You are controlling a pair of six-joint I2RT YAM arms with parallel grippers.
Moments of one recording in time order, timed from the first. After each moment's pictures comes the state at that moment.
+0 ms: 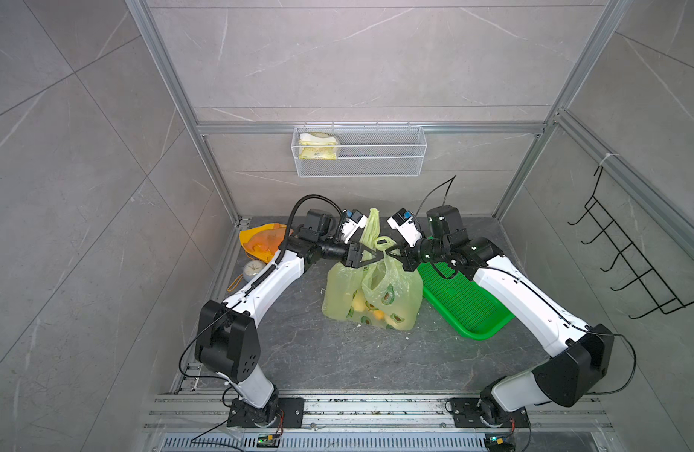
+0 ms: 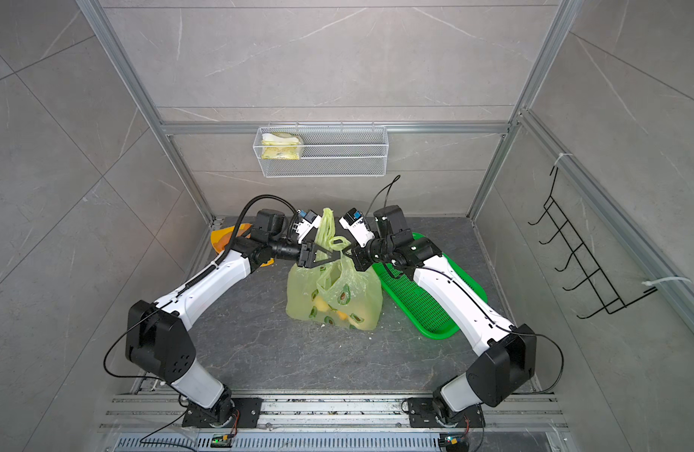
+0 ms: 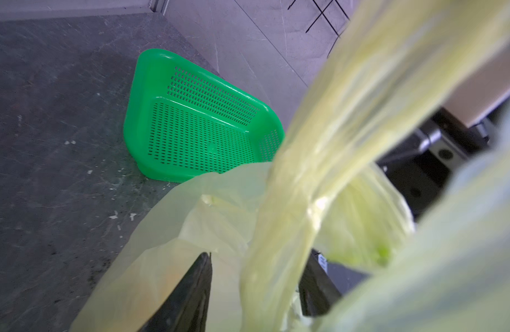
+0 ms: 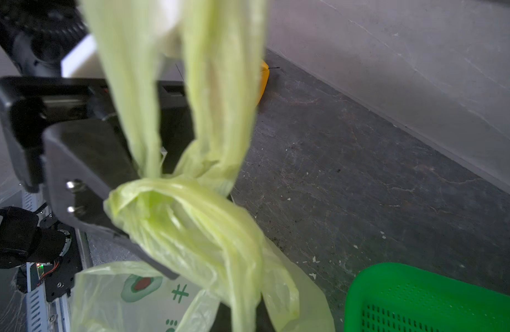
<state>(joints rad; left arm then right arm) -0.43 1.61 1.40 -0.44 1.00 -0.10 0.50 1.51 1.49 -0.64 -0.42 -0.15</state>
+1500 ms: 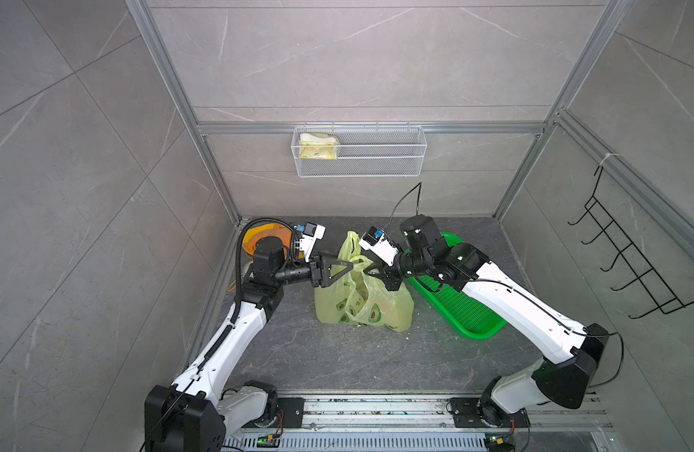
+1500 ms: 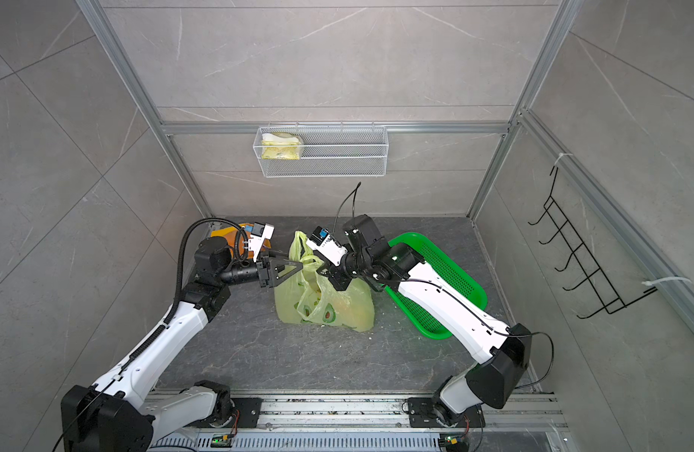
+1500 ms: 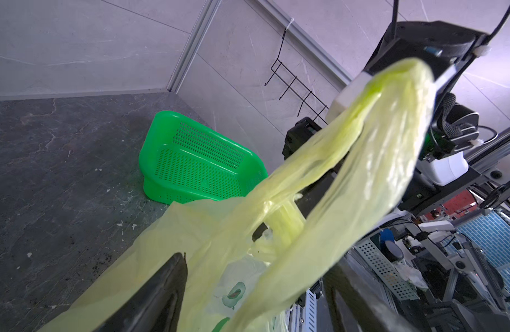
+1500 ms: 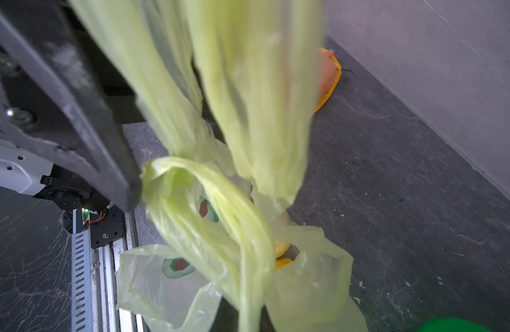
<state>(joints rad) -0.28 1.15 0.92 0.07 1.05 -0.48 0.75 1.52 1.58 -0.76 -0.38 -0.22</state>
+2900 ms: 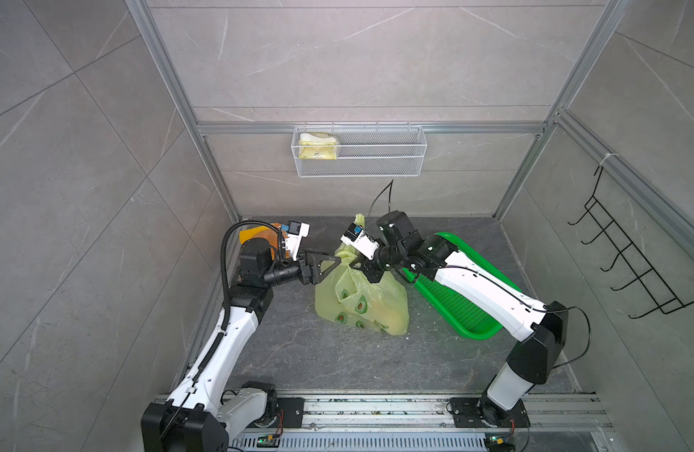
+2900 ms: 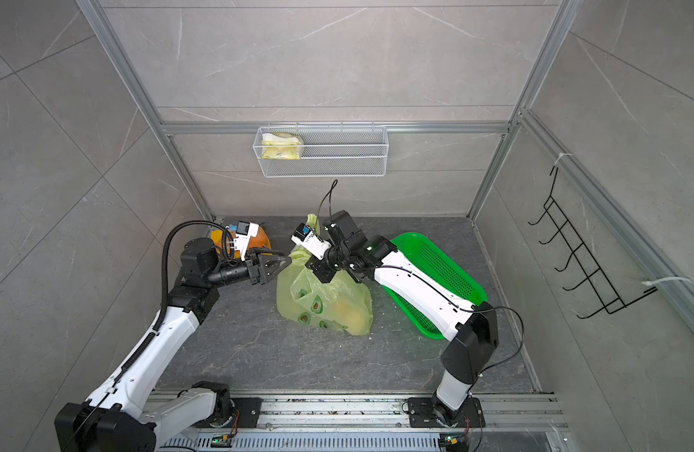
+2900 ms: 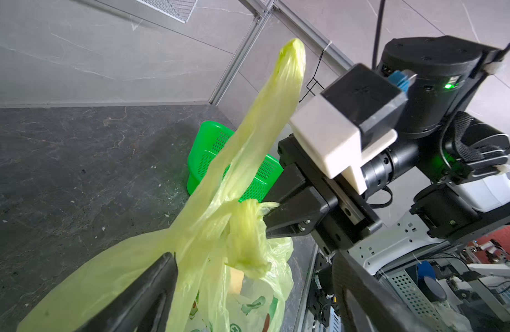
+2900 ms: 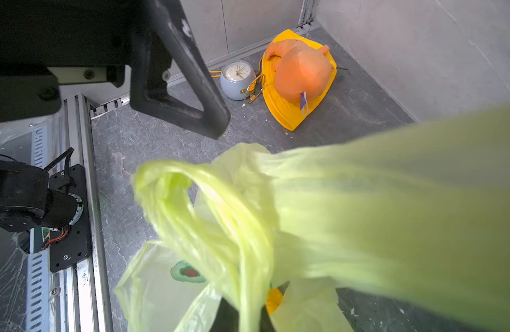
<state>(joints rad) -0.18 1.10 0.92 -0.07 0.98 -0.39 0.76 1.71 1.72 -0.73 -0.31 -0.23</state>
